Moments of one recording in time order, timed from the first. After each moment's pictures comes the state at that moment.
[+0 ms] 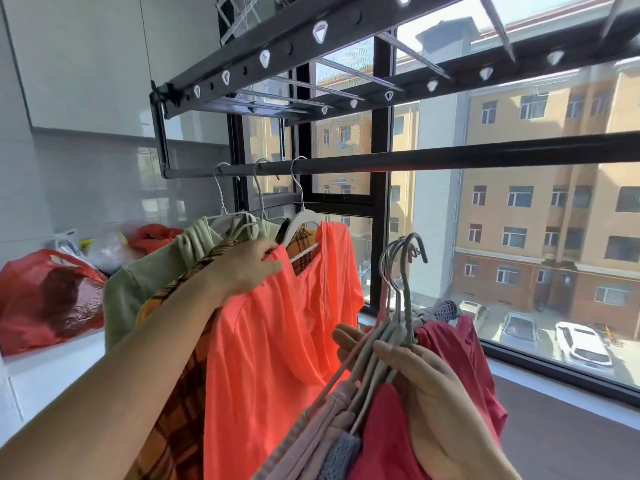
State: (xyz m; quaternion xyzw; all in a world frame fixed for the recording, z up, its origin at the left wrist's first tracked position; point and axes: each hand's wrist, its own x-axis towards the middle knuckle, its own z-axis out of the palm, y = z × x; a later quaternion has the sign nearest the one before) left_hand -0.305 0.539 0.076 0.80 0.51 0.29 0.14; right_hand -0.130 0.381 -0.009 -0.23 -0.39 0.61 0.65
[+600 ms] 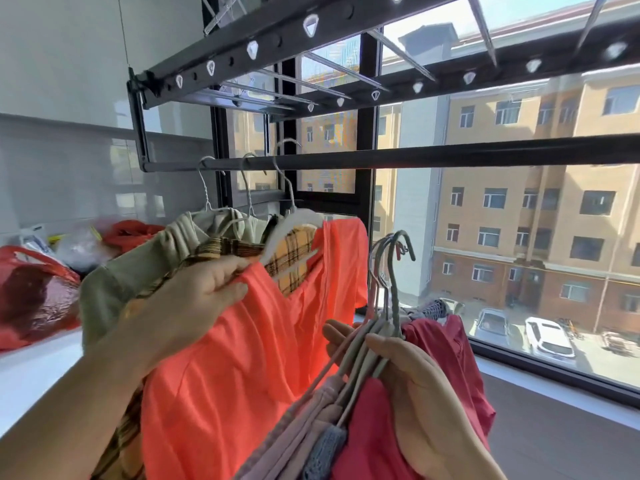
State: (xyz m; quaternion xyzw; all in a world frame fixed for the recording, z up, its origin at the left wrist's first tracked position) left_hand -0.342 0.468 0.062 0.80 0.39 0.39 0.24; right_hand -0.135 0.385 -0.011 -0.25 -0.39 0.59 0.66
